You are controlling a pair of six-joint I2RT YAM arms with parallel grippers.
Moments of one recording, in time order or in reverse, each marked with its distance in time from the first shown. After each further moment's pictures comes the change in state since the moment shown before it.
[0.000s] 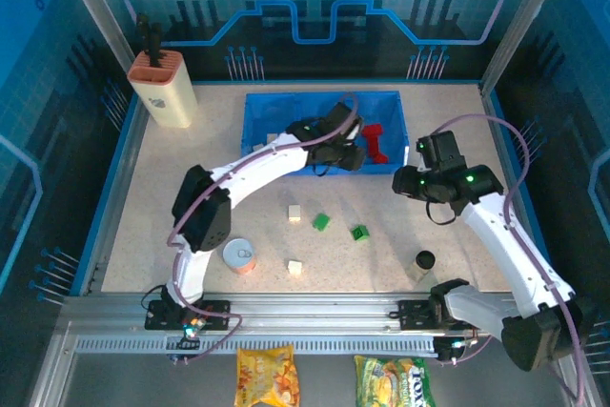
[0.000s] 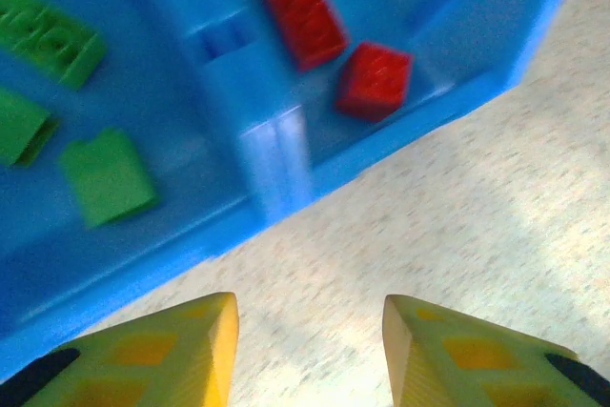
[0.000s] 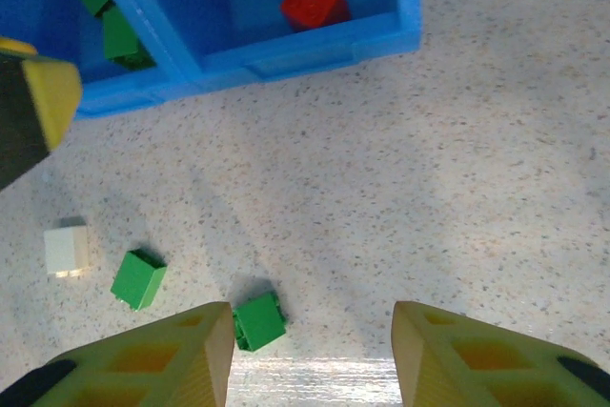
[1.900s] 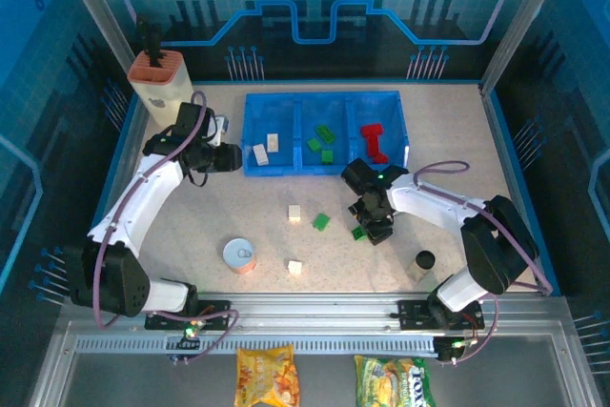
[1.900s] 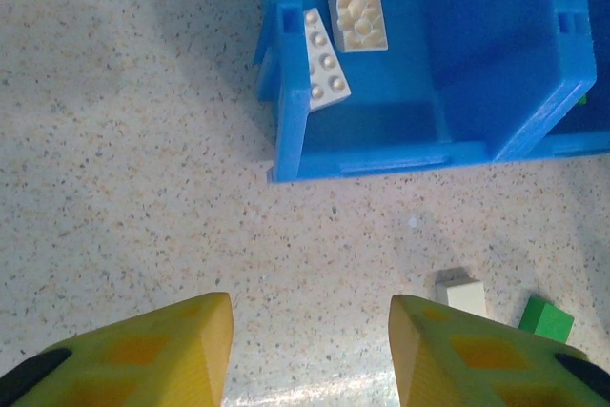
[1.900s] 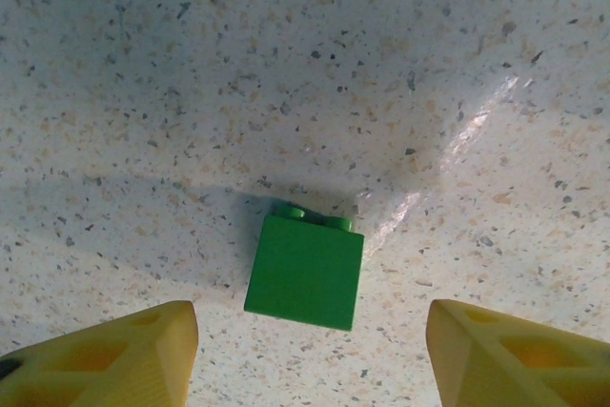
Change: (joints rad) left arm 0.600 -0.645 -0.596 -0.102 0.147 0.160; right arm 0.343 0.454 -0.088 0.068 0.007 1.250
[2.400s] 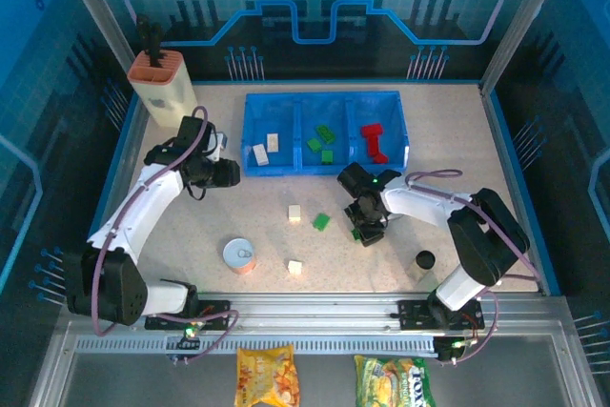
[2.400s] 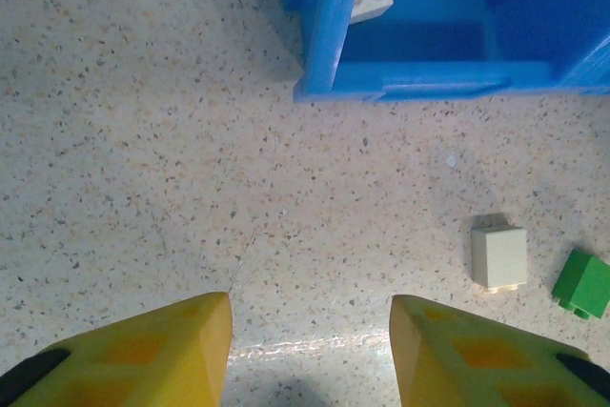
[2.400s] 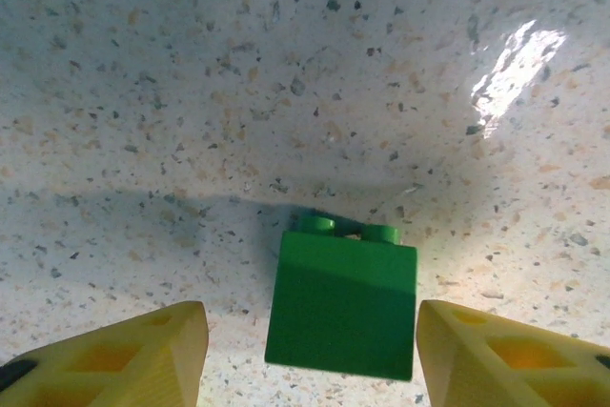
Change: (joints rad) left arm 0.000 -0.043 -0.113 -0.021 -0.012 -0.003; right arm 0.006 0.069 -0.042 0.129 -0.047 0.090
